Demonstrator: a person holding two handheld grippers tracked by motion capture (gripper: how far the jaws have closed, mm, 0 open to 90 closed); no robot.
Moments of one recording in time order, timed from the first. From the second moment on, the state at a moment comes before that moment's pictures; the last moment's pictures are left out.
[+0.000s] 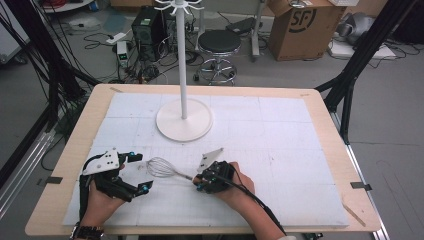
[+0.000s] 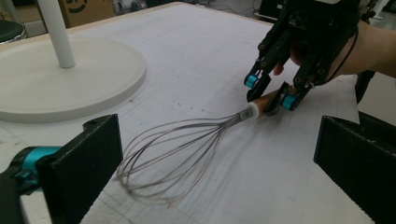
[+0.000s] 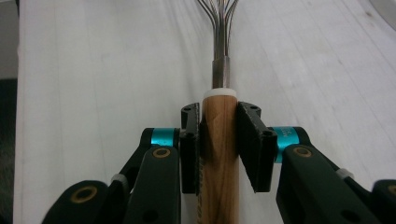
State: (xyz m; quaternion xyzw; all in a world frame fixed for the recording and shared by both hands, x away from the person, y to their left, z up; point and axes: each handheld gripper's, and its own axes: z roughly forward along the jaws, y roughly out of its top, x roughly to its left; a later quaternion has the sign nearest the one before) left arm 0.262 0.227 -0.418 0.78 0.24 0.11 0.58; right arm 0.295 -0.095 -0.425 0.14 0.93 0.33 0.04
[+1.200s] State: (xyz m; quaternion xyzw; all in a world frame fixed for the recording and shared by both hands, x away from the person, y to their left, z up) left arm 0.260 0.235 -0.417 0.77 0.24 0.12 0.58; right arm 0.286 -0.119 -0.435 0.14 0.93 0.33 0.05
